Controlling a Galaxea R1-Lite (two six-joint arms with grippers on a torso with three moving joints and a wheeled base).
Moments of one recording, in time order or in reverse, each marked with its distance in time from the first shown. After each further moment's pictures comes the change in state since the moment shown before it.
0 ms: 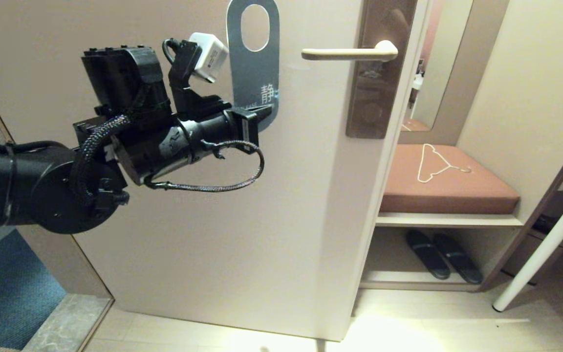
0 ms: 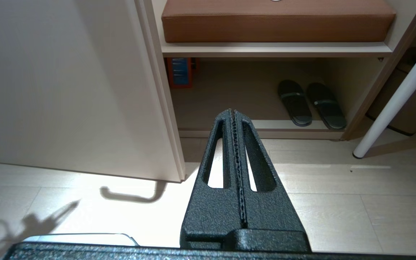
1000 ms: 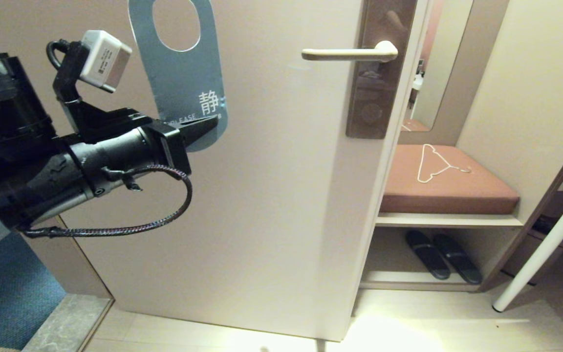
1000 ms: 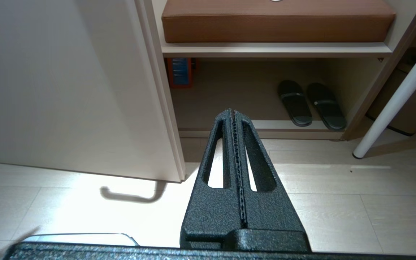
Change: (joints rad) left arm 0.082 -0.299 0.312 -0.011 -0.028 -0.032; right arm 0.000 0.000 0.000 0.000 0.000 0.000
